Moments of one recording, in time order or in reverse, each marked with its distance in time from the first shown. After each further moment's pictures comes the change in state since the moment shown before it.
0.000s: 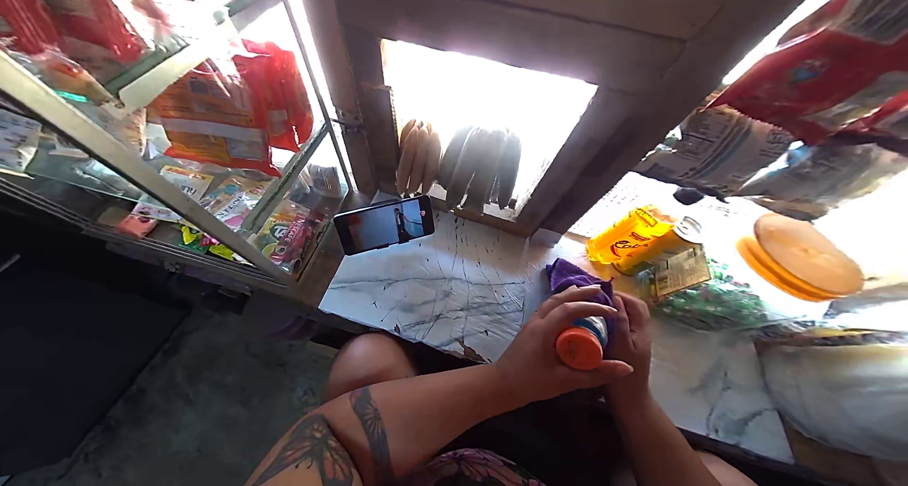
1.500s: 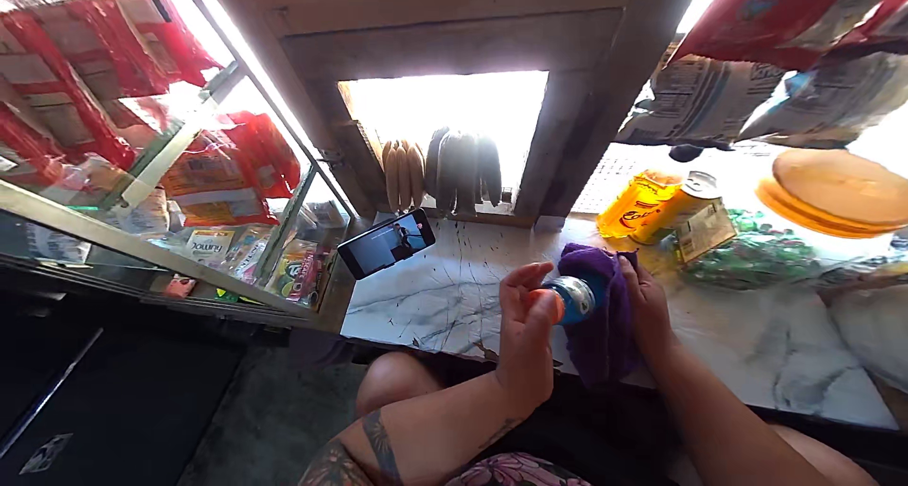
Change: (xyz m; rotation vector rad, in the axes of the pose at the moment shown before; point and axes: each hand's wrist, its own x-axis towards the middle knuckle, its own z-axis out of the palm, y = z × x) left_hand -0.004 0.024 -0.004 -0.364 0.425 -0.322; right_hand 0.025 0.000 0.007 -0.104 -0.075 0.259
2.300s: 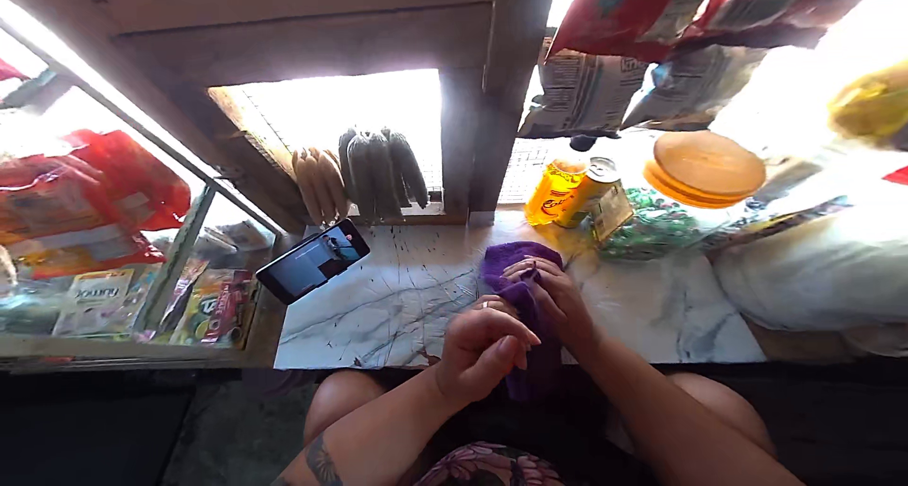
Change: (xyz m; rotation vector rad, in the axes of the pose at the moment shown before) left_hand 0.018 -0.009 -0.013 0.115 -0.655 0.389; right_hand -0.008 0.012 -0.002 0.141 -0.191 -0.593
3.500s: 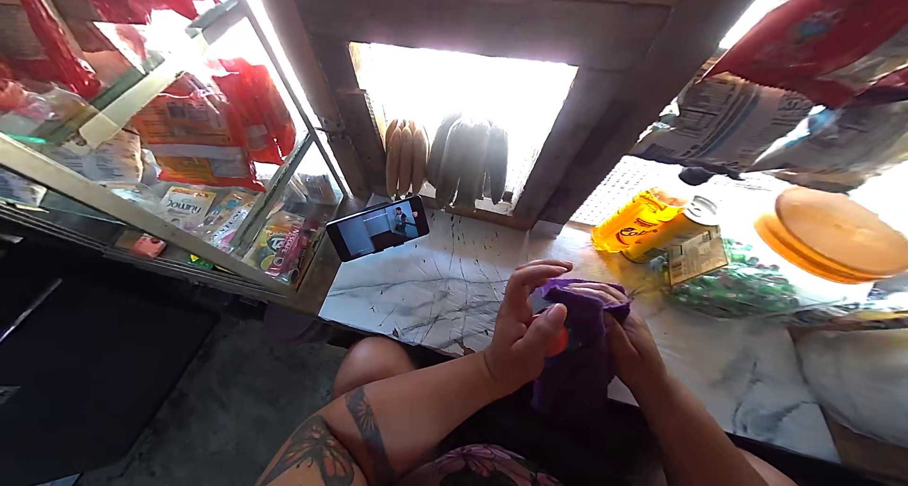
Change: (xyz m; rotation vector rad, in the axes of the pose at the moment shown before) left_hand 0.004 -0.011 0.002 0.165 0.384 -0.087; right_hand -0.005 -0.006 -0.014 -0.044 -0.124 0.070
